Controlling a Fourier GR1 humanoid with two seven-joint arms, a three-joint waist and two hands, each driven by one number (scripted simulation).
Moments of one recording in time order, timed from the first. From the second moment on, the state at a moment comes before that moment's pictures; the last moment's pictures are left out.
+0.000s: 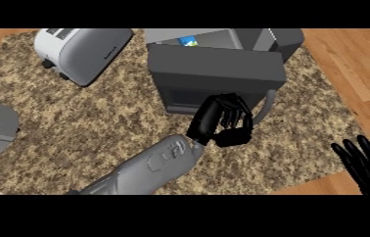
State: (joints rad) left arm -0.81 0.00 -0.92 -0.95 0.48 0.61 -0.25; right arm 0.38 -0.43 -0.05 -1.95 -0.55 0.54 -0.34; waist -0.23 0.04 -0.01
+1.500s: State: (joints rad) left arm -0.93 0.00 -0.83 -0.81 0.82 0.58 -0.46; right arm 0.32 -0.51 -0.09 -2.05 -0.71 0.52 -0.23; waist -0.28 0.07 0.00
